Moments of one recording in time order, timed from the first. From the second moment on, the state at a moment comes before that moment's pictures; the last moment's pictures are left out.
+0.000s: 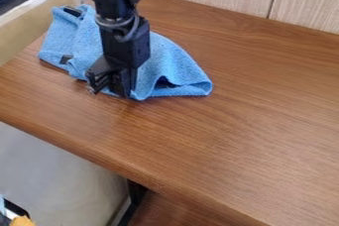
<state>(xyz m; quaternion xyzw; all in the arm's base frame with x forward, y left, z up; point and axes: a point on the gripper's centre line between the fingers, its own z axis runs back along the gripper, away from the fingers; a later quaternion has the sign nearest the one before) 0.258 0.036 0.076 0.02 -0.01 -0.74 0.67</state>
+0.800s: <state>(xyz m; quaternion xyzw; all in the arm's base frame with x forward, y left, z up) 0.313 0.023 0.140 0.07 -0.07 -0.74 0.67</state>
